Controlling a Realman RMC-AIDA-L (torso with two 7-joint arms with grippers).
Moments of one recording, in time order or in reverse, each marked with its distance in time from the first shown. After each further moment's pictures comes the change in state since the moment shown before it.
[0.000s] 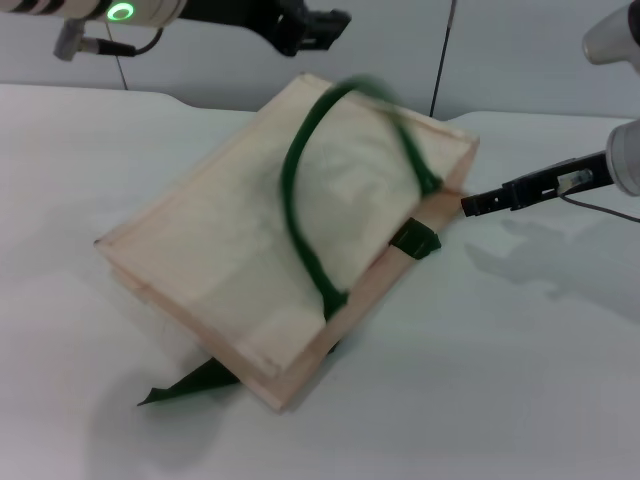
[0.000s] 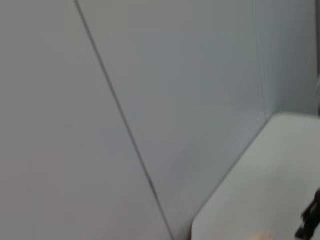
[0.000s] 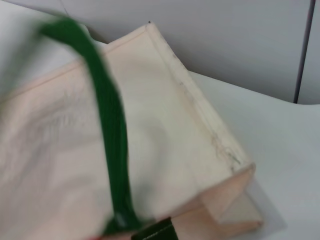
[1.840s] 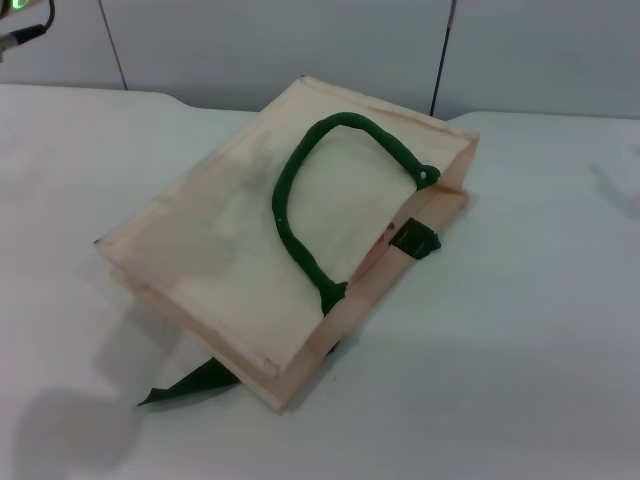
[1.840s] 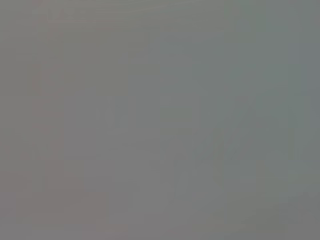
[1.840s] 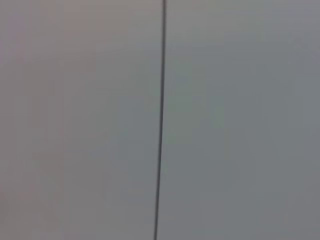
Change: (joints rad) left arm 0.200 -0.010 -0.012 -0.156 -0.039 0.601 -0.042; right arm -0.286 0.037 0.191 -0.368 0.768 -0.175 -0.778
